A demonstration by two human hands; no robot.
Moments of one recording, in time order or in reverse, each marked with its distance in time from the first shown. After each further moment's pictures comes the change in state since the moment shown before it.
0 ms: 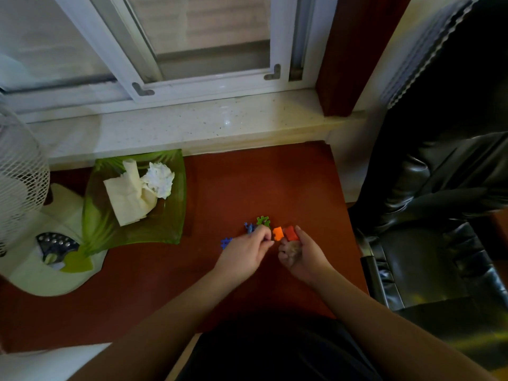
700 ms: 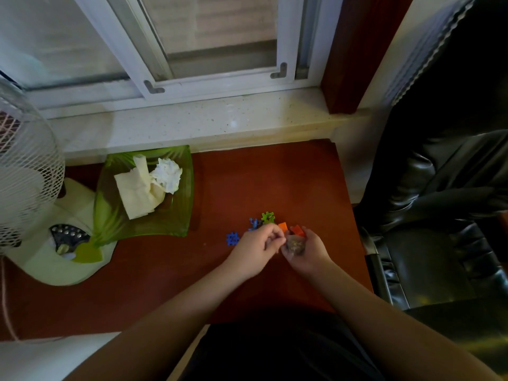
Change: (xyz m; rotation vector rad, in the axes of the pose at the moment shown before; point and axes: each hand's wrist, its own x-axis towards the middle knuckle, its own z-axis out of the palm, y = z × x) left_hand -0.006 0.021 -0.005 -0.374 -0.050 -0.126; right_hand 0.002 0.003 0.008 0.274 0.103 0.030
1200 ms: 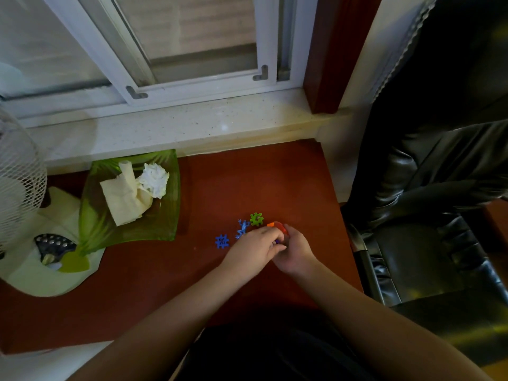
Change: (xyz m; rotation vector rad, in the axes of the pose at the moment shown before) left_hand 0.008 0.028 0.008 0.384 -0.035 0.187; right_hand -0.011 0.006 0.007 -0.045 -0.094 0.034
